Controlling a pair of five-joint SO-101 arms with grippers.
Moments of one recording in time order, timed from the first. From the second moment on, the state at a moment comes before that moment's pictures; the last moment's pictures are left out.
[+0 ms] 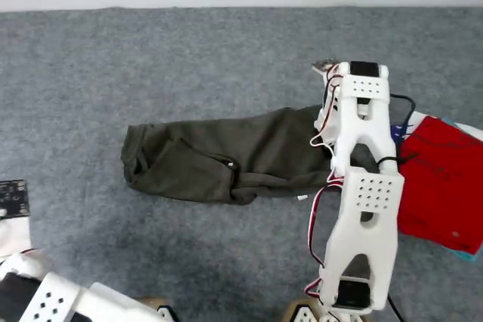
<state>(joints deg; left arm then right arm) -69.7 -70.4 60.6 82.3 -45.9 2.8 53.6 -44.1 97.1 22.8</state>
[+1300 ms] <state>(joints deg) -60.7 -70.3 90.2 60.1 -42.9 -38.8 30.9 -43.9 94.4 19.1</state>
